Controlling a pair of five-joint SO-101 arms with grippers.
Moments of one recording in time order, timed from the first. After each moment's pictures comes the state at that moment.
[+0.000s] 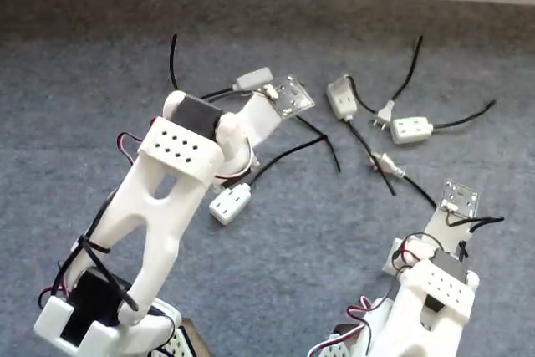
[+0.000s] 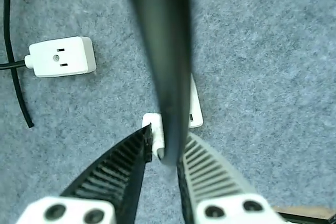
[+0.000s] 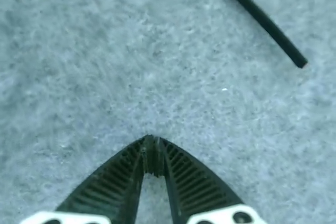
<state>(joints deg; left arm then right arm) 19.9 -11.0 9.5 88.7 -27.7 26.7 -53.0 81.8 50.6 9.6</state>
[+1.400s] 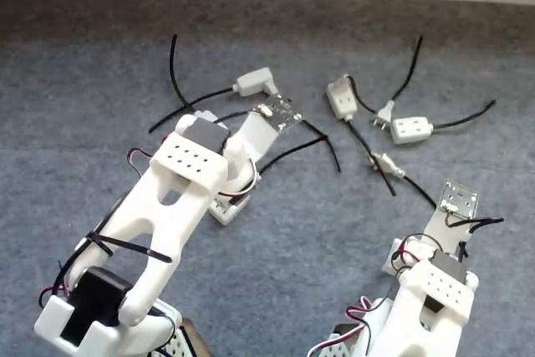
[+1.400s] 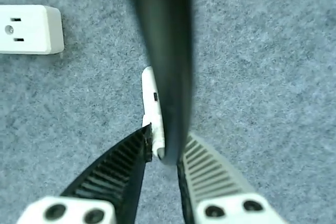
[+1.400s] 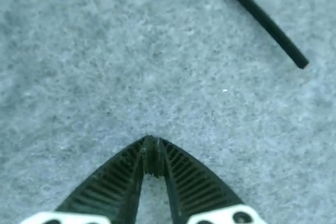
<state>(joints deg) 20.5 -11.0 24.2 77.2 -18.5 26.7 -53.0 82.1 50.2 9.6</state>
